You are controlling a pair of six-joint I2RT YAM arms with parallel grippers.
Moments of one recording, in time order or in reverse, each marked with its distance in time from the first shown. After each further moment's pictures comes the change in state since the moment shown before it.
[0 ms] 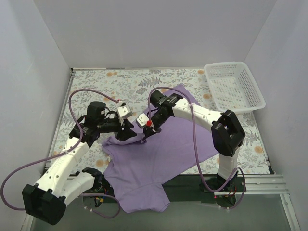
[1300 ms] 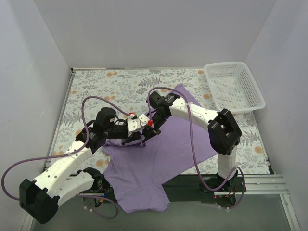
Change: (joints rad) left arm -0.206 -0.046 -0.092 0.094 -0.071 0.216; right arm 0.012 0.043 0.043 -0.137 -0.093 -0.116
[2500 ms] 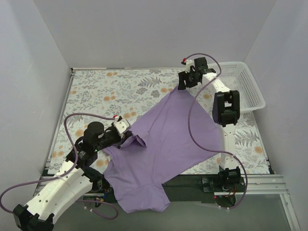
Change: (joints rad) left arm -0.004 -0.308 -0.191 0.126 -0.334 -0.284; right arm -0.687 0.502 0.525 0.458 0.687 1.234
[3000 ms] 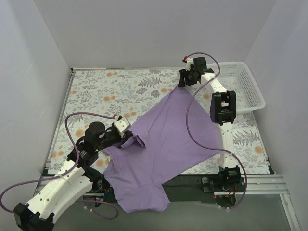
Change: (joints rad) left arm 0.000 -0.008 -0.021 0.023 -0.009 -0.052; right arm 0.018 0.131 0.153 0.033 0.073 0.105
